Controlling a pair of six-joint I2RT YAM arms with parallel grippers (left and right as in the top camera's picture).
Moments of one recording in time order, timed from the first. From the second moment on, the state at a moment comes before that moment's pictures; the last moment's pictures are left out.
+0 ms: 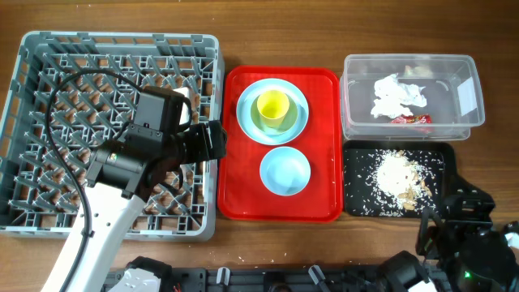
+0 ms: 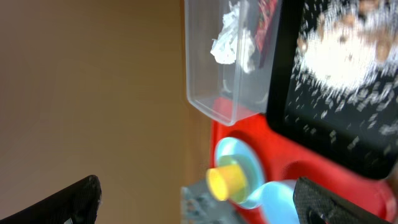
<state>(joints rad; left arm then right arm) -0.32 1.17 1.12 -0.96 0.12 -0.46 0.50 0.34 0.98 -1.23 0.50 1.89</state>
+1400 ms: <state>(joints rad) -0.64 1.71 1.92 -1.18 0.07 -0.56 0.50 0.34 0.98 -1.23 0.50 2.06</state>
